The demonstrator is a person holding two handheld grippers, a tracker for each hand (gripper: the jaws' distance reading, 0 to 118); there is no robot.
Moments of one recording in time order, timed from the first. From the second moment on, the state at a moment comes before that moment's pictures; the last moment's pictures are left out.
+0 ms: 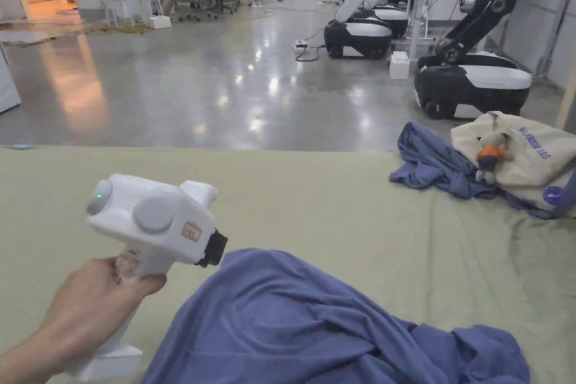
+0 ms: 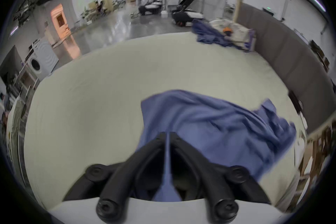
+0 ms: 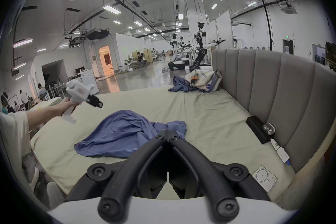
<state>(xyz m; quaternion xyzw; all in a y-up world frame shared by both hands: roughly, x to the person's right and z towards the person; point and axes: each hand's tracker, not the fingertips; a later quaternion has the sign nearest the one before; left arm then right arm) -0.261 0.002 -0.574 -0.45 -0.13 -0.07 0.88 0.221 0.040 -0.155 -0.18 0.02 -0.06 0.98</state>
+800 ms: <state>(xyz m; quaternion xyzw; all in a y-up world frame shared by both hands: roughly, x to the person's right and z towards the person) -0.211 -0.036 -0.635 -0.46 -0.15 -0.11 0.87 0.247 -0.021 -0.241 -0.29 0.02 -0.09 0.95</state>
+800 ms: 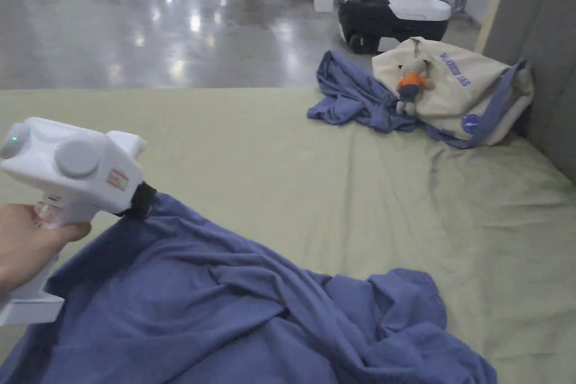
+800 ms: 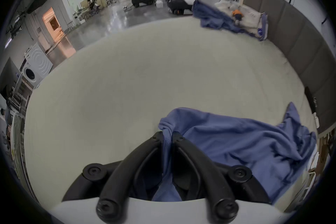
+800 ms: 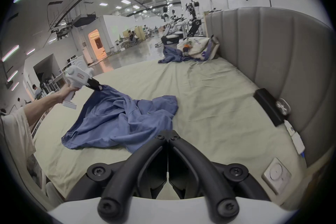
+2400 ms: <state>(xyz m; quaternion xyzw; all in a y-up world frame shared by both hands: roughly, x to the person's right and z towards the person) -0.297 0.238 -0.243 -0.06 -0.19 0.02 0.98 0.218 0.243 -0.247 -0.06 0.21 -0.15 0.96</state>
